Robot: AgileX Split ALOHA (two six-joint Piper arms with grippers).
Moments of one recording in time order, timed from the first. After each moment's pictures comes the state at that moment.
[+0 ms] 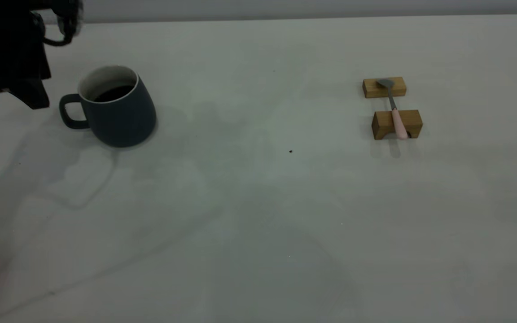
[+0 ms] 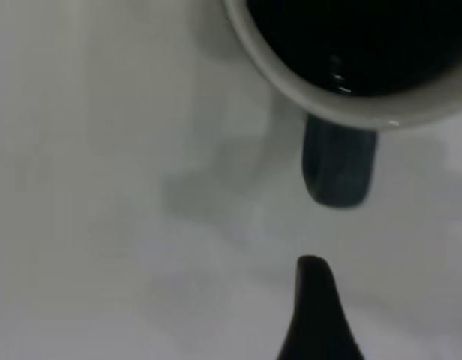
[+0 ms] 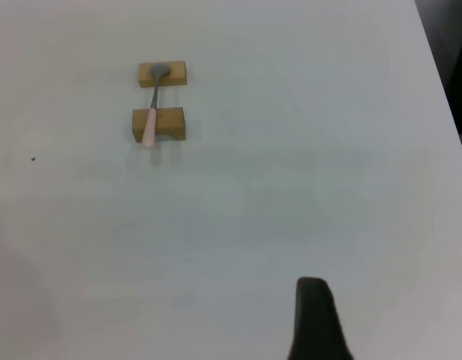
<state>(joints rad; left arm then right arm) -0.04 2.17 -1.34 0.07 0.54 1.23 -0.06 0.02 -0.47 0.02 1.13 -0.05</state>
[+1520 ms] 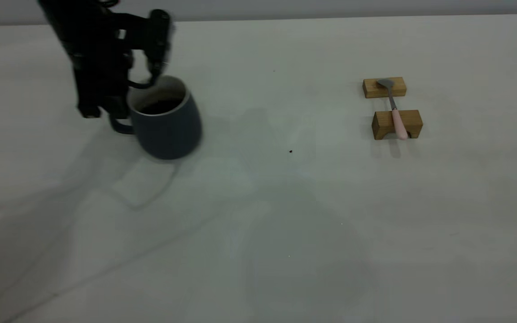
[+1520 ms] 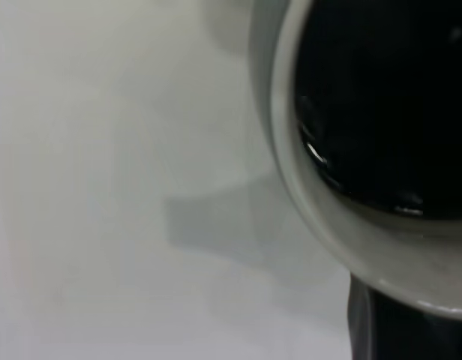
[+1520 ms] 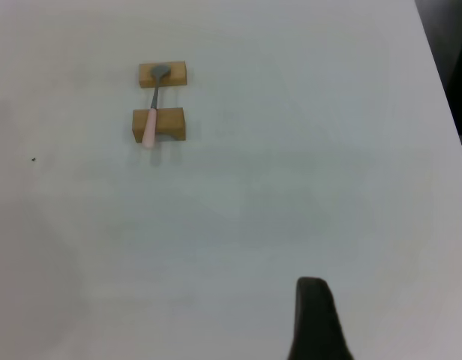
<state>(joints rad) -0.27 2.30 -1.40 0.10 0.47 1.20 -0.06 0.02 -0.47 0.02 1.13 -0.05</state>
